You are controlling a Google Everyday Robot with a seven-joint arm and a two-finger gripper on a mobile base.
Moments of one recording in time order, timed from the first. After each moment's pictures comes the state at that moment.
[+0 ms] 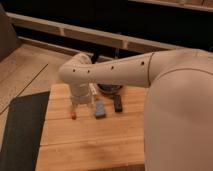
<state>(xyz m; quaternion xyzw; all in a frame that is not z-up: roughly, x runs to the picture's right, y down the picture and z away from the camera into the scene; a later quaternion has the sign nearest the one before) -0.108 0.103 0.703 -0.26 0.23 0.64 0.68</state>
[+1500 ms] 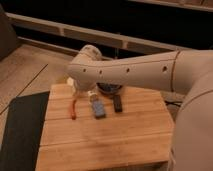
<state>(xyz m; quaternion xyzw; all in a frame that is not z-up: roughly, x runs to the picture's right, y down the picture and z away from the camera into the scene) -0.103 0.011 0.703 -0.19 0.05 0.62 0.76</state>
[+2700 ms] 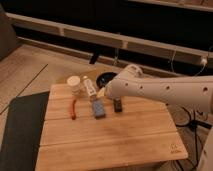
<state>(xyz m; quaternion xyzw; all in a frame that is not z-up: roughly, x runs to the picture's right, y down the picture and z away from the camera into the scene) 0.015 0.042 0.767 -0.19 0.01 0.72 0.66</state>
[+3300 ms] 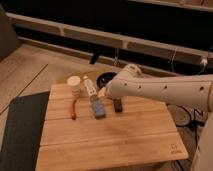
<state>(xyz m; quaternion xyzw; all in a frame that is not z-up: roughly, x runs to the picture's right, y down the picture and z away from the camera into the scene) 0.041 0.025 0.799 -0.15 0.03 0.71 0.69</state>
